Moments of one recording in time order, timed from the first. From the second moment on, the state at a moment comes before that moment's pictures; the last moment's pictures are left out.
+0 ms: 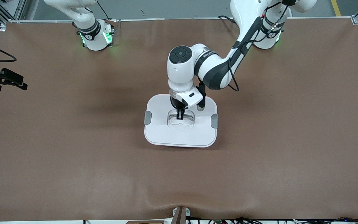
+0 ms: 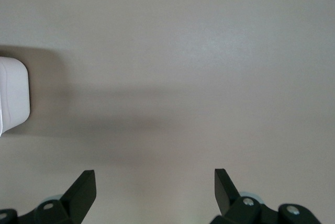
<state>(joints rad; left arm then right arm) -0.75 0.63 -0.07 -1.40 0.23 2.20 -2.41 -0.01 0.03 -0.07 -1.56 0.05 1.55 -0.10</state>
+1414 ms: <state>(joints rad) -0.75 0.60 -0.07 -1.44 0.23 2.21 -2.42 -0.01 0.03 -0.07 -1.51 0.02 1.47 -0.02</state>
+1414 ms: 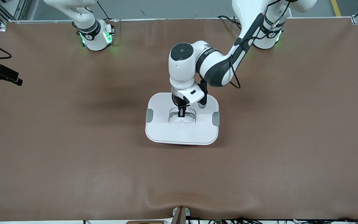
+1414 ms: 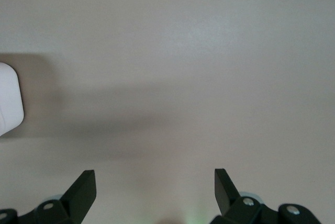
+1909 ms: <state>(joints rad) -0.75 0.60 -0.07 -1.45 0.23 2.22 -2.44 -0.01 0.03 -0.07 -1.51 0.02 1.47 -0.02</state>
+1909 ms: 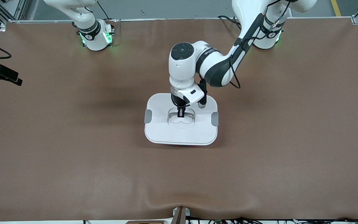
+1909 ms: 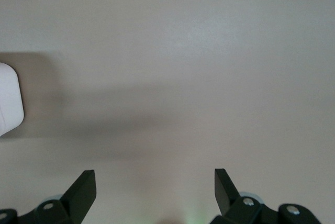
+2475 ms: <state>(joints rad) -0.75 0.60 -0.07 -1.45 0.23 2.23 -2.44 -0.01 0.03 -0.07 -1.49 0.02 1.47 -0.01</state>
